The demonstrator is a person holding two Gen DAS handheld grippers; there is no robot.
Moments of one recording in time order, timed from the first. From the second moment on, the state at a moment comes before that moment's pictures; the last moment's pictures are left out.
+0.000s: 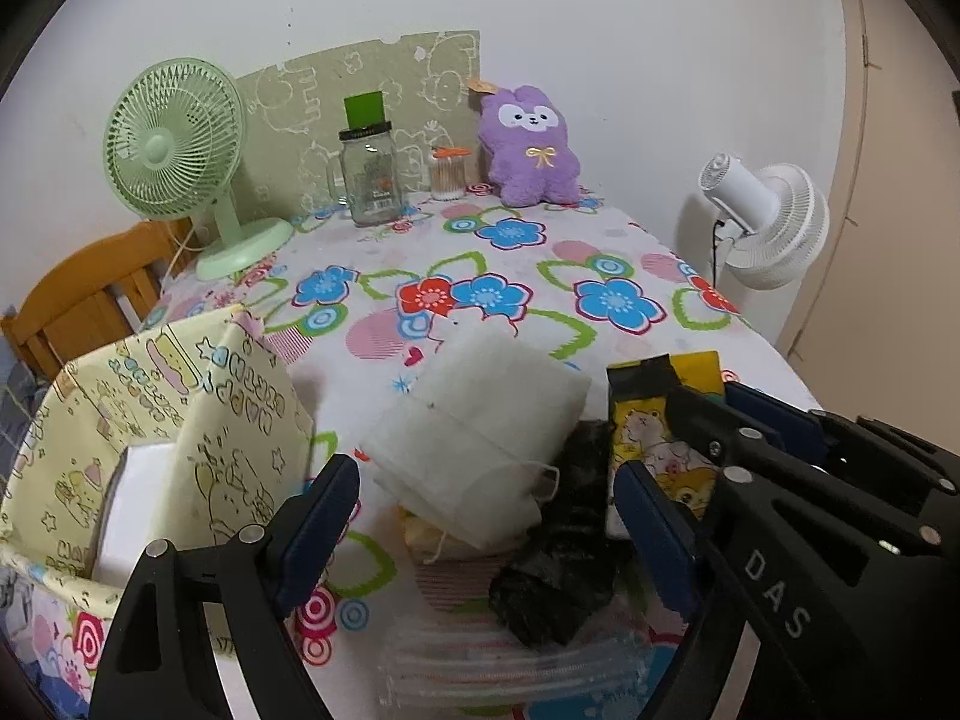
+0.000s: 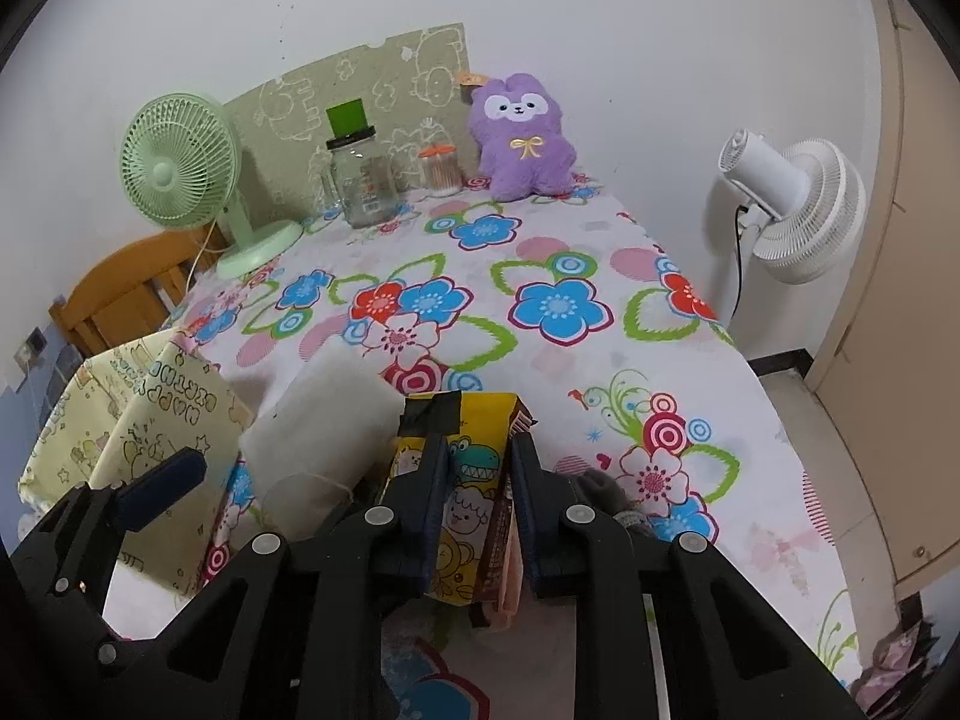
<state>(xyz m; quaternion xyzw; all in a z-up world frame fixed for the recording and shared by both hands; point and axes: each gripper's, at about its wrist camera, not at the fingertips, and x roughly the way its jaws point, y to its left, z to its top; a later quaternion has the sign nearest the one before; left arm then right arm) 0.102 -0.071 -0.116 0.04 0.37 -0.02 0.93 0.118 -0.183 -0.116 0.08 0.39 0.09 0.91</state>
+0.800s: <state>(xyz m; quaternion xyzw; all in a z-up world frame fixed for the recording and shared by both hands) 0.141 -0.069 -0.141 0.06 0.39 -0.01 0.92 0.147 -0.179 -0.139 0.10 0.44 0.09 0.89</state>
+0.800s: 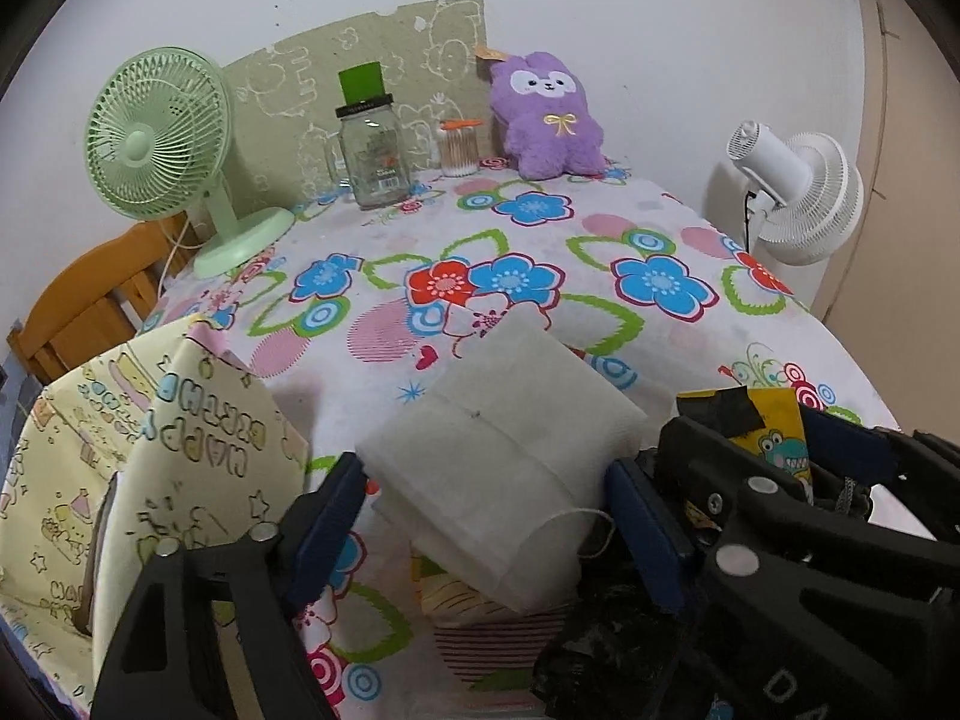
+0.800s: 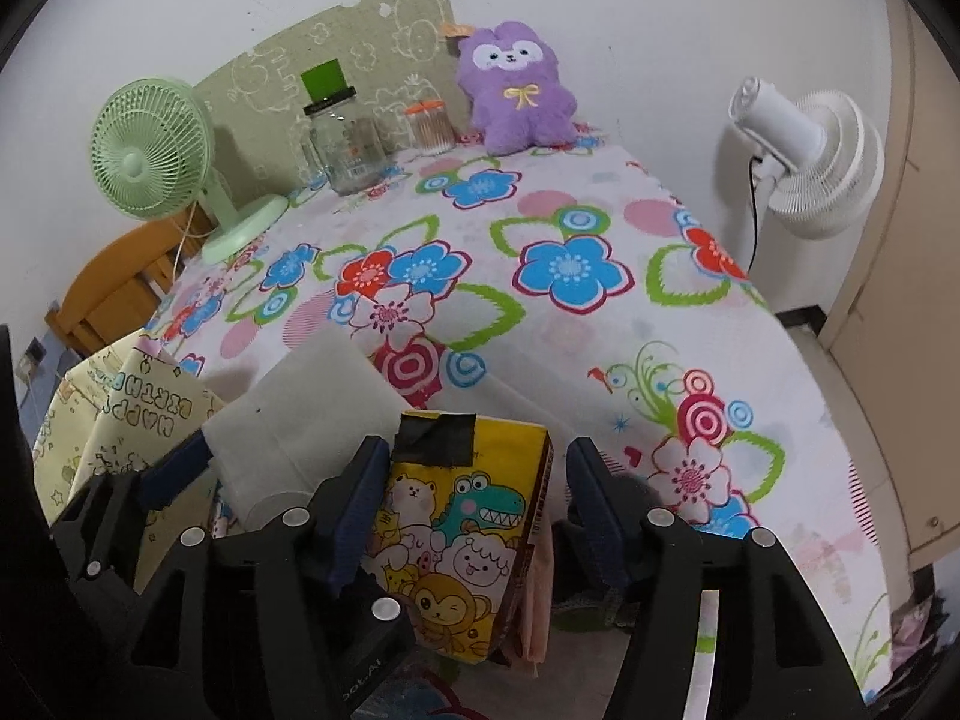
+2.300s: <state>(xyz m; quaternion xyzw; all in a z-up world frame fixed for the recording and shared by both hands) 0.080 -0.070 -0.046 0.03 0.32 -0.05 0.95 0.086 -0.179 -0.039 0.07 0.33 0.08 0.94</state>
